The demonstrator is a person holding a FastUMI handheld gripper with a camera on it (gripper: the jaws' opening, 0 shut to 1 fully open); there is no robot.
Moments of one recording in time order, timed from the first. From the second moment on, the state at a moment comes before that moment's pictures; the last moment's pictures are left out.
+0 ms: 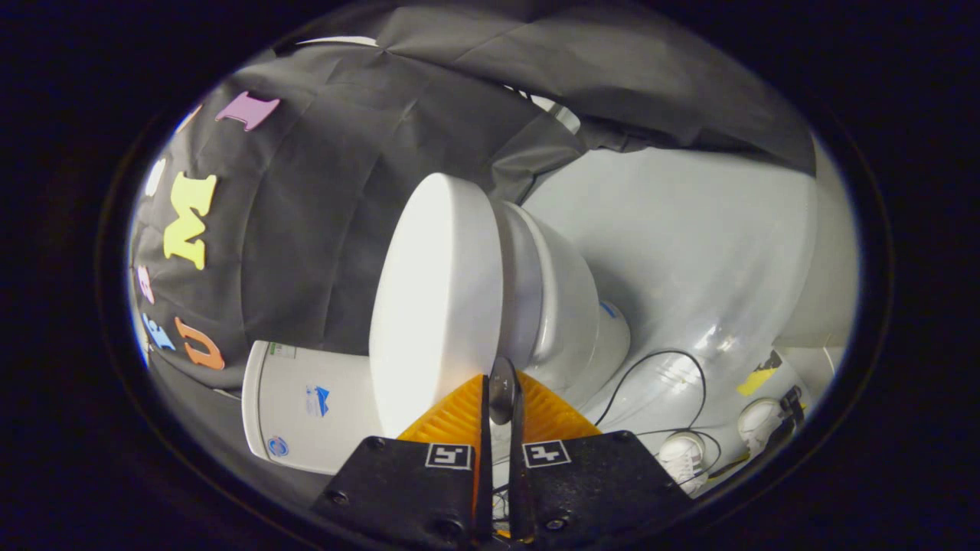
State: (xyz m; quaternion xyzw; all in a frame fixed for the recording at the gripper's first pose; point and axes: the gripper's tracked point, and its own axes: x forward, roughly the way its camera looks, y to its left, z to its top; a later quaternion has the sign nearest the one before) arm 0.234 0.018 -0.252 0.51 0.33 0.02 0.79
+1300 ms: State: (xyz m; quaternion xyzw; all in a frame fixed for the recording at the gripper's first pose) arm 0.226 0.047 -0.138 0.38 0.25 0.02 0.89
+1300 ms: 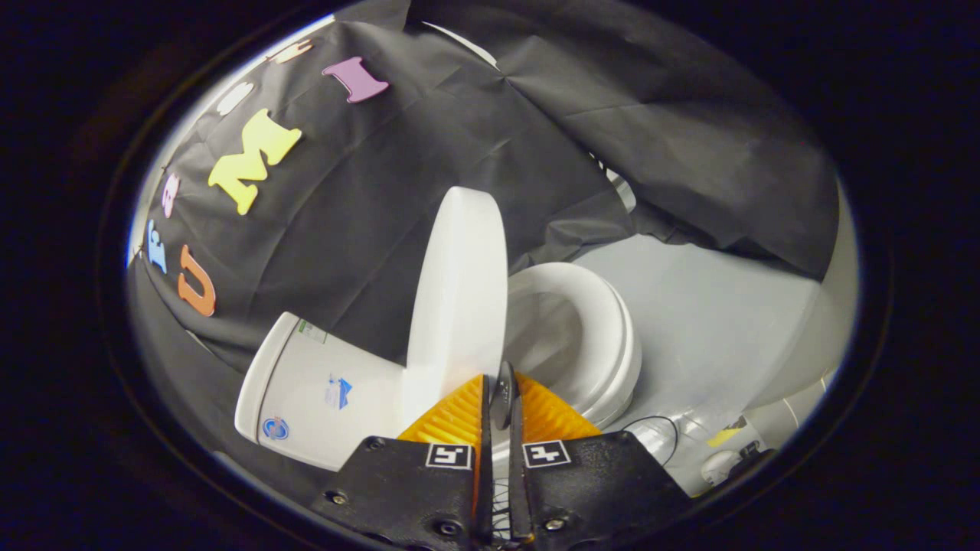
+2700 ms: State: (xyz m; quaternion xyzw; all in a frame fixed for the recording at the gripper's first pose) arm 0.206 0.131 -0.042 0.23 0.21 0.02 0.95
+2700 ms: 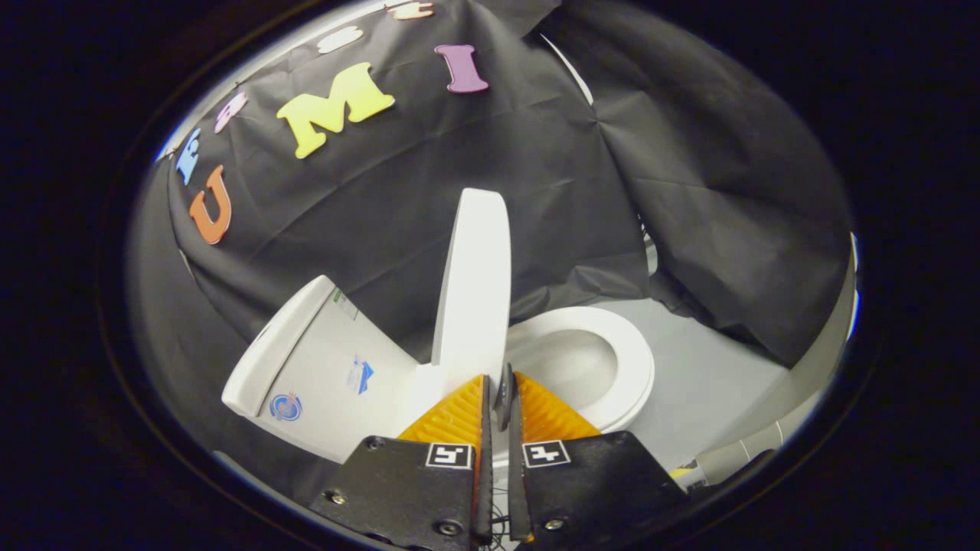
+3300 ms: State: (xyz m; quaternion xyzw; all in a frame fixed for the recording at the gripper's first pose) arm 0.199 0.186 -0.017 0.14 0.18 0.03 0.97
